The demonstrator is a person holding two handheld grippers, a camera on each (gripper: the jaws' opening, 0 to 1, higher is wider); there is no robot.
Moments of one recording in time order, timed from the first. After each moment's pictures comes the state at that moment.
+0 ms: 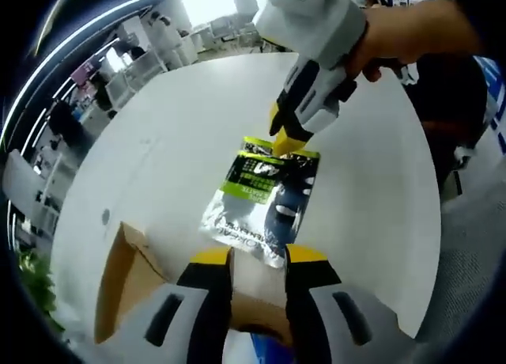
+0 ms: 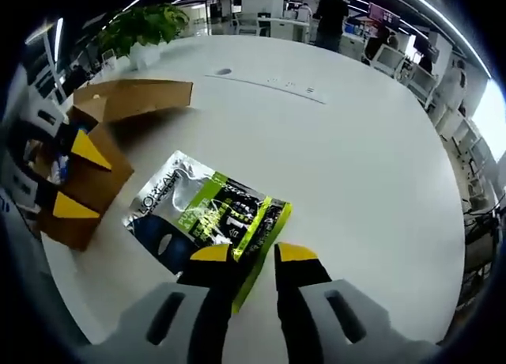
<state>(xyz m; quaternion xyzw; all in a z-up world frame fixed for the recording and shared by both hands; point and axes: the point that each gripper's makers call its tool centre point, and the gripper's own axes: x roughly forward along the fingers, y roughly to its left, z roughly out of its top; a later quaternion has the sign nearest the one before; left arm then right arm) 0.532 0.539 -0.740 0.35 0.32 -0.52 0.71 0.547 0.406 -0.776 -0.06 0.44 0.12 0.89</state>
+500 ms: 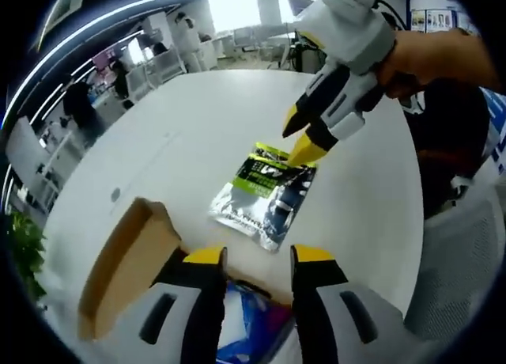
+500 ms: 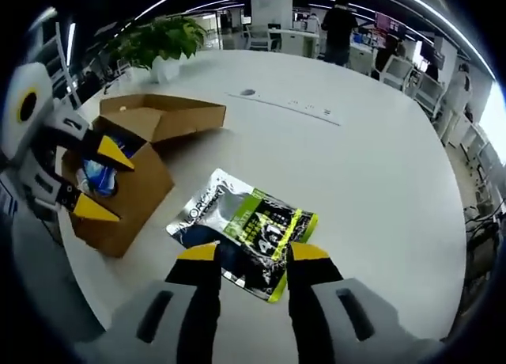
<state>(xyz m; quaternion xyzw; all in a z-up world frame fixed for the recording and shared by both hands) 0.521 0.572 -0.713 0.28 0.32 -0.50 0.75 0.529 0.445 -0.735 -0.05 0.42 0.16 0.89</state>
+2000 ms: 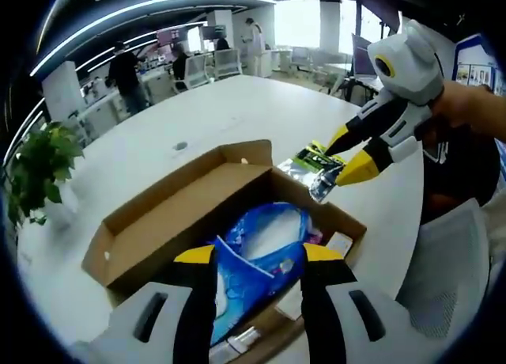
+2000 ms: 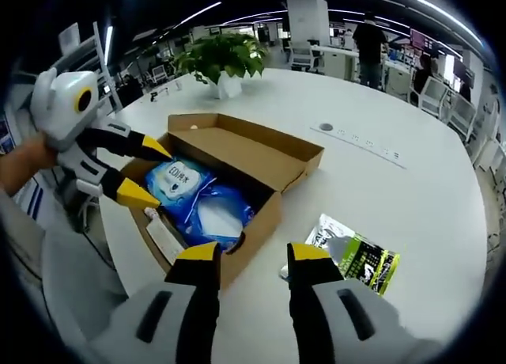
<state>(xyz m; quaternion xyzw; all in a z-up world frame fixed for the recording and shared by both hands) 0.534 0.714 -0.682 0.17 0.33 -0.41 0.83 0.518 0.589 -0.689 -0.04 0.38 0.26 0.89</state>
